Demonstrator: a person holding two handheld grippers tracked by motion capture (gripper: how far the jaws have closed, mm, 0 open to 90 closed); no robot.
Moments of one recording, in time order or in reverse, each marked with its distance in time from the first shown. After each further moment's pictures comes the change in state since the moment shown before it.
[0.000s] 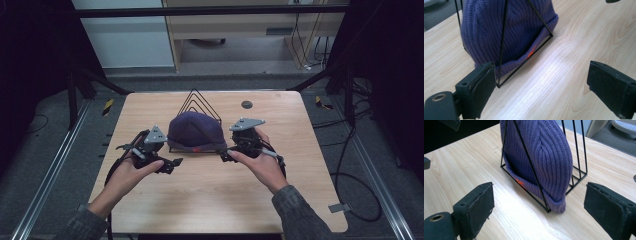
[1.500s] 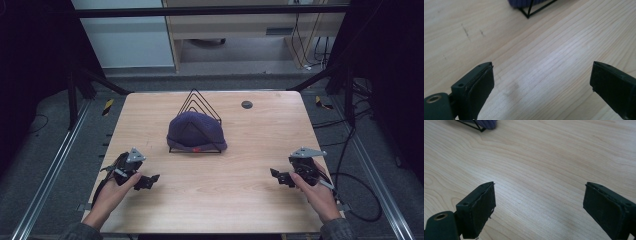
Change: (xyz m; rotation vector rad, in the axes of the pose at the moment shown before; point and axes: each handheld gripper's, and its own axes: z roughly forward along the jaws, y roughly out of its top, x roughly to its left) left arm 0.039 -0.117 0.027 0.122 0.107 -0.165; right arm -0.087 -0.152 -0.072 0.107 -0.159 0.201
